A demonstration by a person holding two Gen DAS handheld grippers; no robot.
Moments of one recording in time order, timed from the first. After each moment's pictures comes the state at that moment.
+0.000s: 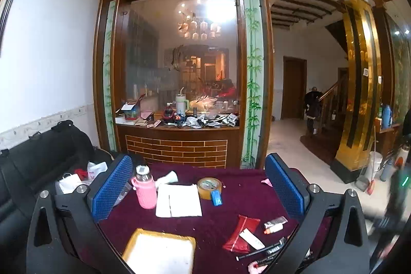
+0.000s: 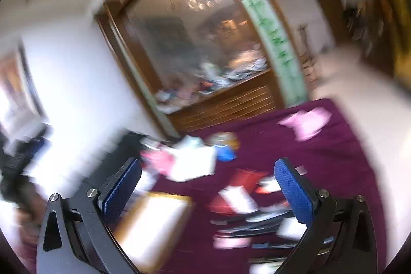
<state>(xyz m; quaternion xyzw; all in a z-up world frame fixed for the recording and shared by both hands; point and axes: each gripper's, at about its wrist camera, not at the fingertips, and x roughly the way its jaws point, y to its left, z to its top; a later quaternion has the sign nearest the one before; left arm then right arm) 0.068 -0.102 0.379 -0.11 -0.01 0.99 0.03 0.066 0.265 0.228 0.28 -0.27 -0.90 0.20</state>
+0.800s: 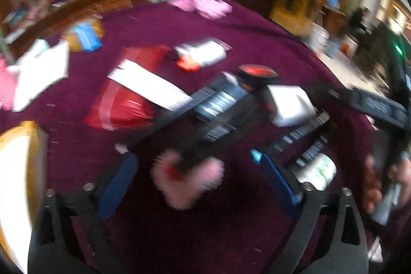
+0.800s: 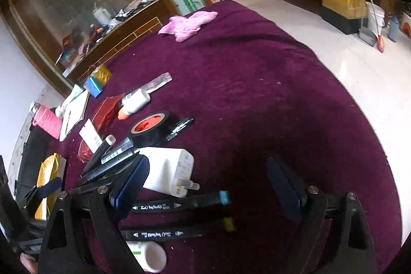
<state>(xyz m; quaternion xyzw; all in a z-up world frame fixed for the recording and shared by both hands) -0.026 0.086 0.029 -0.45 0.11 0.84 0.27 0.018 0.336 0.028 0.41 -0.24 -0.88 -0.05</state>
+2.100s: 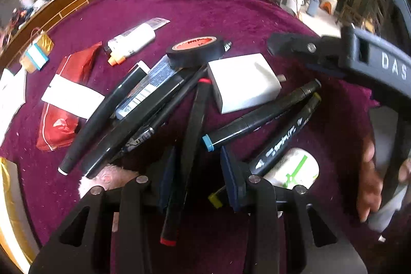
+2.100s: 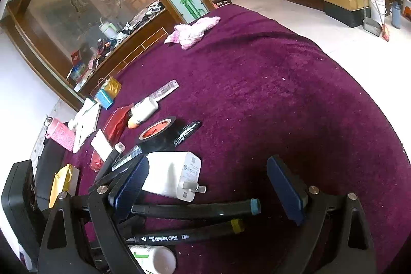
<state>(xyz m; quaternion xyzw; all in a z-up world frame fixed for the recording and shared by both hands) 0.017 0.144 0.023 -0.47 0.19 0.81 0.30 0.036 0.347 0.025 0.37 -0.28 -0.88 -0.03</state>
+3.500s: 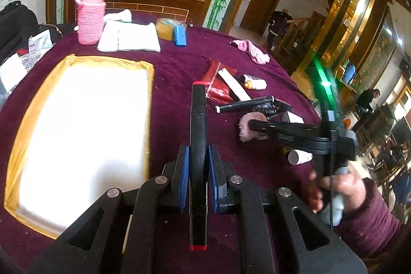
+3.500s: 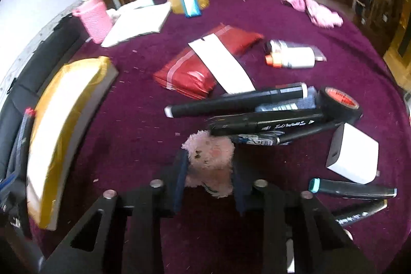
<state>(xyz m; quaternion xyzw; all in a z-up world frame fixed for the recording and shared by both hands) 0.073 -0.112 0.092 -0.40 -0.08 0.90 0.18 -0.003 0.123 0.055 0.48 -0.04 -0.87 0.10</state>
